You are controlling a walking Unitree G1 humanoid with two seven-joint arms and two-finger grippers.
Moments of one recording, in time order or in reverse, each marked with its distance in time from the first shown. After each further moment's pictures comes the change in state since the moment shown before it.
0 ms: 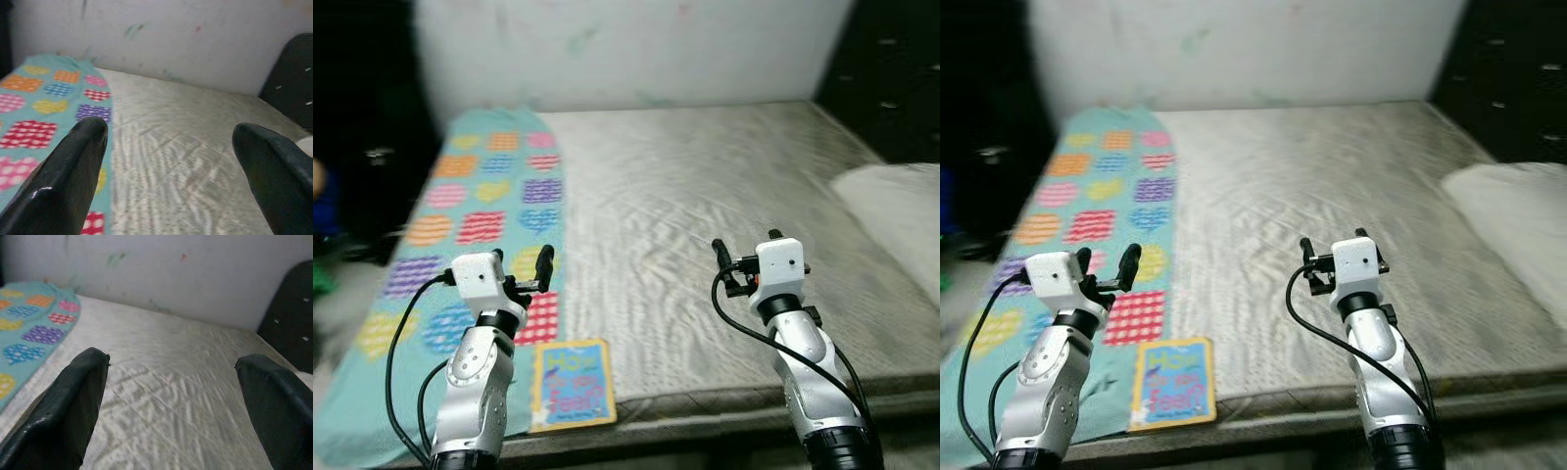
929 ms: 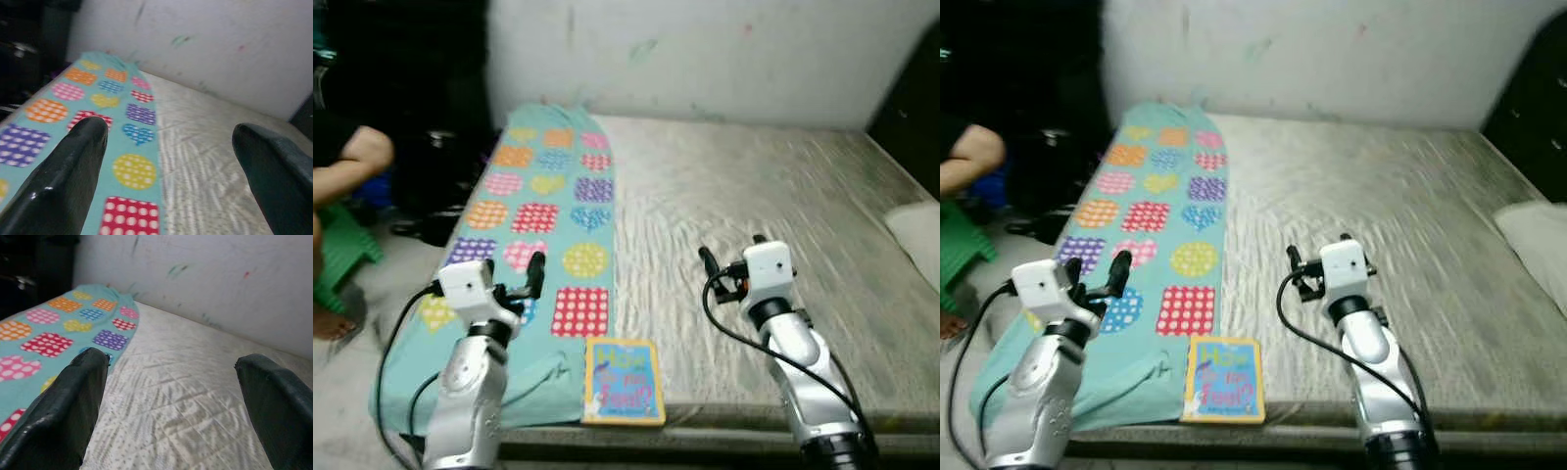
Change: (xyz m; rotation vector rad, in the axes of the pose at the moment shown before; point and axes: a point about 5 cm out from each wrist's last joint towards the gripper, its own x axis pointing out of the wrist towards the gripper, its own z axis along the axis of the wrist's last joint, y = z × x) left arm -0.009 -0.002 -0.002 -0.060 0.024 0.030; right arm -0.002 0.006 0.004 -0.016 0.017 0.075
